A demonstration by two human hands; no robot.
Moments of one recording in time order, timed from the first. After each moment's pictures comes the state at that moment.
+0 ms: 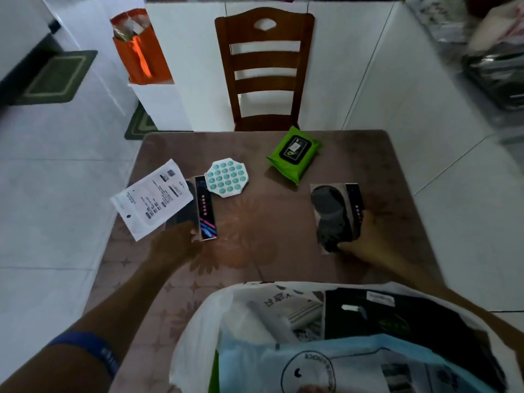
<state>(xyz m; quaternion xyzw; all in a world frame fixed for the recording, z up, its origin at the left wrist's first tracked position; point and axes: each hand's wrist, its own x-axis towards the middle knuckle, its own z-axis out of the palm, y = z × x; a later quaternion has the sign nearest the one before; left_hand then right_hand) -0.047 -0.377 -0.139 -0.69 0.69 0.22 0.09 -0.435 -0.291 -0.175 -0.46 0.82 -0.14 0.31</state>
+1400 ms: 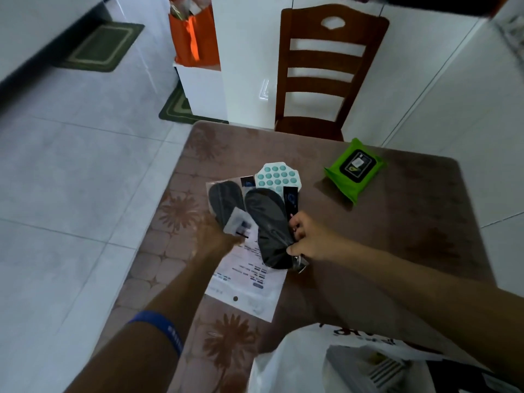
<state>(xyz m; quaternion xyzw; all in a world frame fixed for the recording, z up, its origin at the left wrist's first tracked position) -0.014 -0.421 -0.210 -0.78 0.47 0.39 -0.15 -0.240 -0.402 -0.146 -0.57 0.63 -0.04 0.52</state>
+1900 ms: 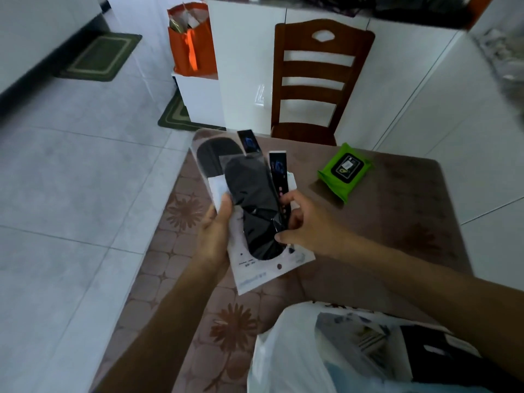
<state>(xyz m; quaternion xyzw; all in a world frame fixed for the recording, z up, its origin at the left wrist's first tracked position) -0.036 -0.365 -0.076 -0.48 0.23 0.68 -0.50 -0.224 -0.373 -0.062 -0.64 0.60 -0.17 0.44</state>
